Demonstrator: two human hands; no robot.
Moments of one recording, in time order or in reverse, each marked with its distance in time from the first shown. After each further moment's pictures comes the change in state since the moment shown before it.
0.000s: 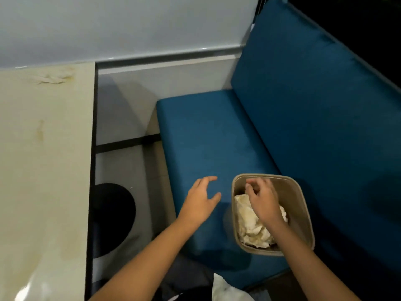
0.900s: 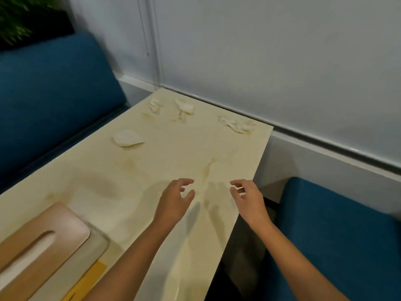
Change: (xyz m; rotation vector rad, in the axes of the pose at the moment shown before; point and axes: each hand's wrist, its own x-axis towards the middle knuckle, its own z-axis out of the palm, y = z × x) left_hand -0.036 -0.164 -0.328 -0.181 0.906 -0.423; right_hand 0.057 -0.348 0.268 0.115 -0.627 -0.678
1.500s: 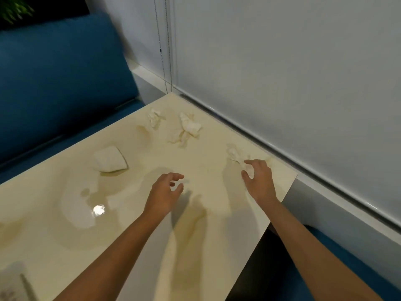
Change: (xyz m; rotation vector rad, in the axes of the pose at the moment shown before) left_hand 0.189 0.019 0.019 0.019 0.167 -0.176; right_hand 0.275 0.016 -0.012 -0.276 -0.083 -0.122
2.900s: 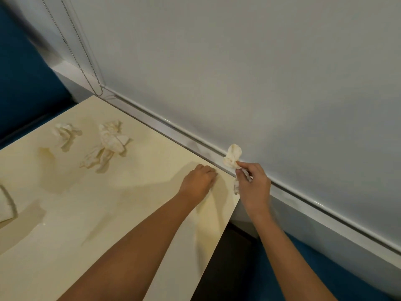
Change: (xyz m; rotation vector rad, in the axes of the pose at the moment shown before) left_hand 0.124 0.124 0.231 0.577 -0.325 0.677; right_hand 0.069 0.096 -0.075 0.367 0.339 0.121
